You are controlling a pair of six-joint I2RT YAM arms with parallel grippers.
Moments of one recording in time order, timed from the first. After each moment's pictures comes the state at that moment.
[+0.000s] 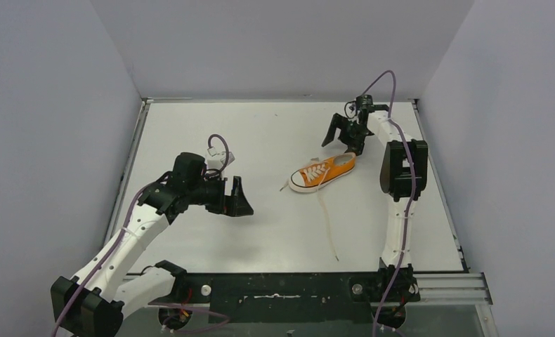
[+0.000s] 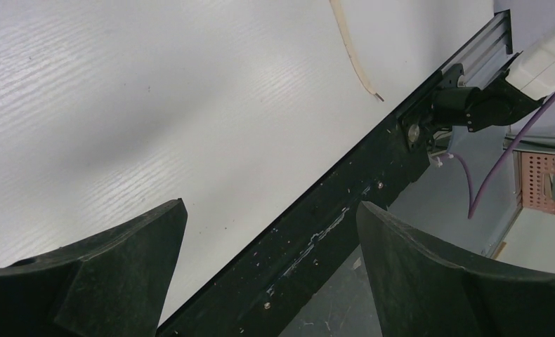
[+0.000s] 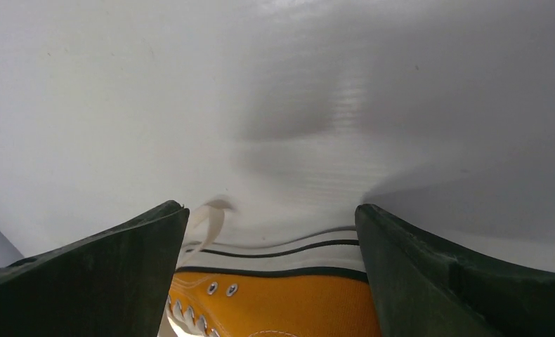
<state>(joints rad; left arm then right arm) -0.44 1.02 0.88 -0.69 0.53 -0.36 0.07 2.33 1.95 -0.83 -0.36 0.42</state>
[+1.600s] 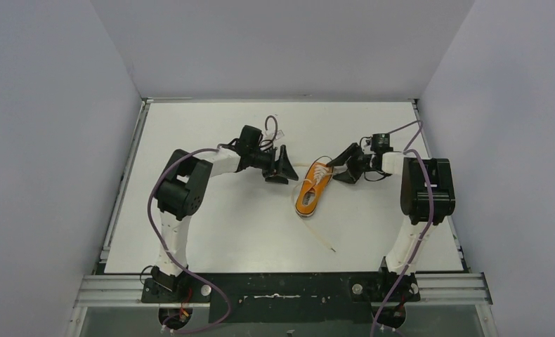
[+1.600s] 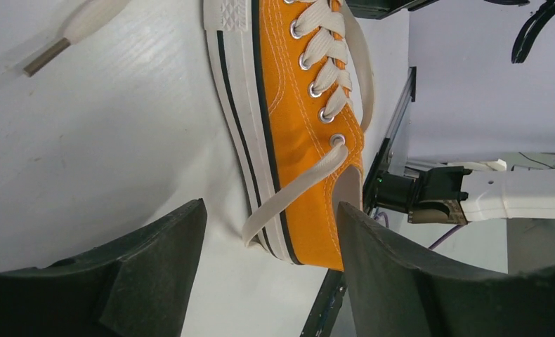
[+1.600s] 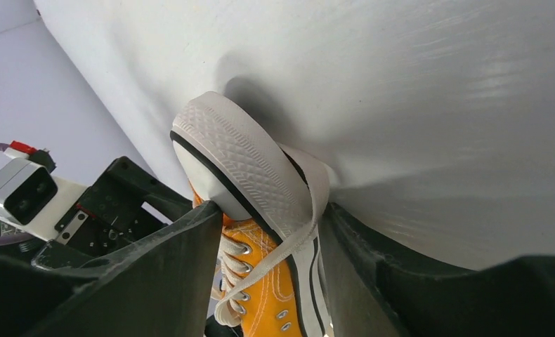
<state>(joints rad) -0.48 2.11 1.33 -0.01 0.88 -0.63 -0.01 1.92 1.07 -0.21 -0.66 0.85</state>
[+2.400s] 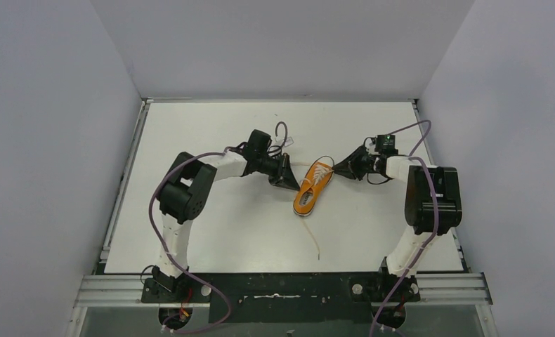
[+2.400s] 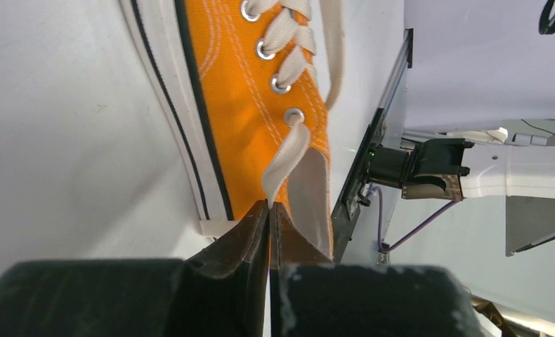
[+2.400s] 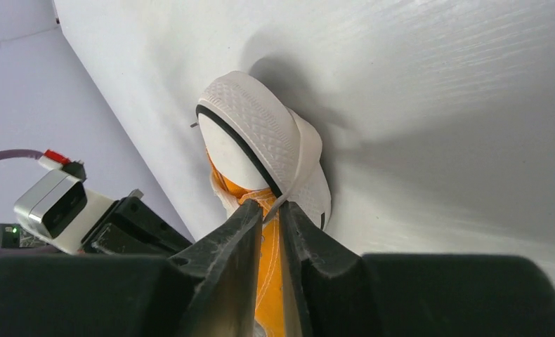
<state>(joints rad) -0.56 2.13 1.33 -0.03 0.90 -0.62 -0.03 1.82 0.98 -0.14 -0.63 0.87</state>
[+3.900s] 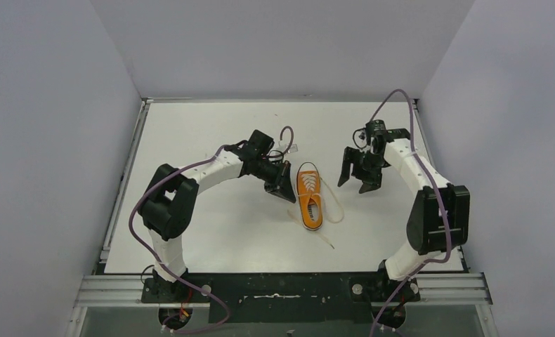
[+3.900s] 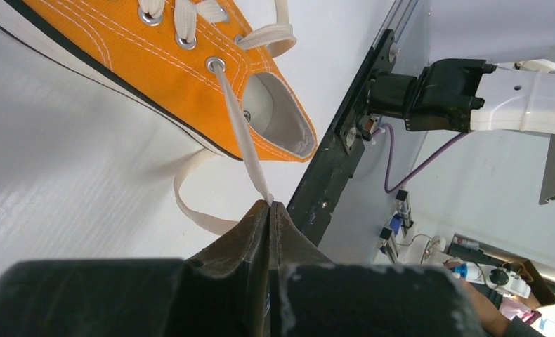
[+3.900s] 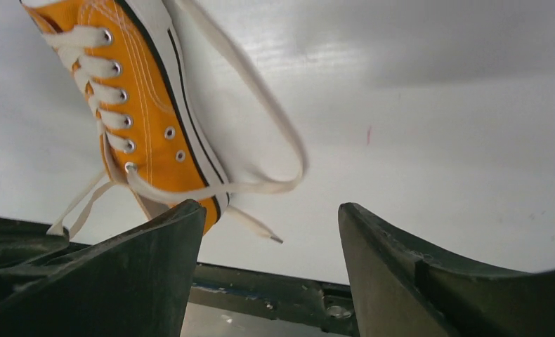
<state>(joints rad) -0.63 1.89 1.31 -0.43 0.86 -0.41 0.11 1.55 1.21 -1.02 -0.24 0.39</state>
